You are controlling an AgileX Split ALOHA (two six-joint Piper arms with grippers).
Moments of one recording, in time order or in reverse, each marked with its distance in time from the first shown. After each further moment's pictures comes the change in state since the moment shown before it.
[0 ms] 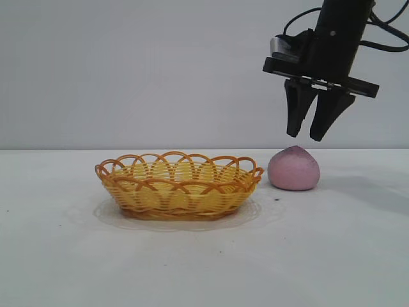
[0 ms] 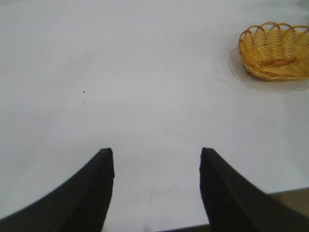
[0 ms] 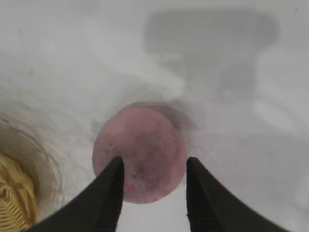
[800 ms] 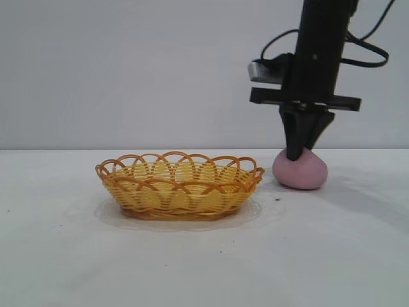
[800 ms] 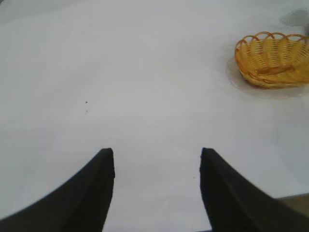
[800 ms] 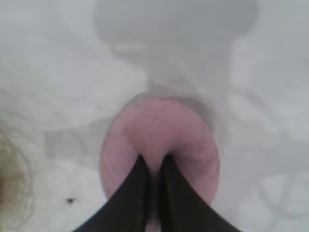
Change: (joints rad) left arm 0.160 -0.008 0.001 -0.025 0.002 0.049; right arm 0.110 0.007 -0.007 -0.144 -0.005 -0.011
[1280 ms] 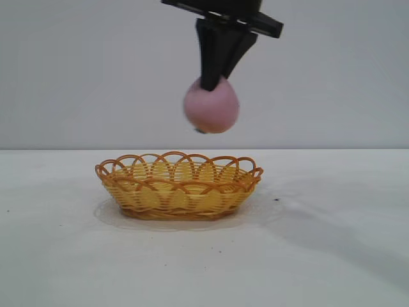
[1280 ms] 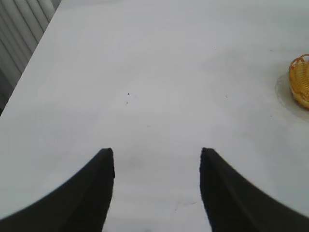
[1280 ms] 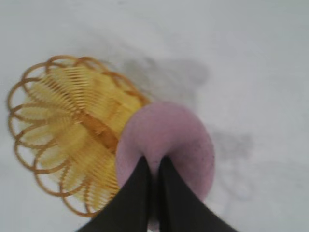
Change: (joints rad) left arm 0.097 0.000 0.000 0.000 0.000 0.000; right arm 0.241 -0.147 0.015 0.048 0.016 -0.044
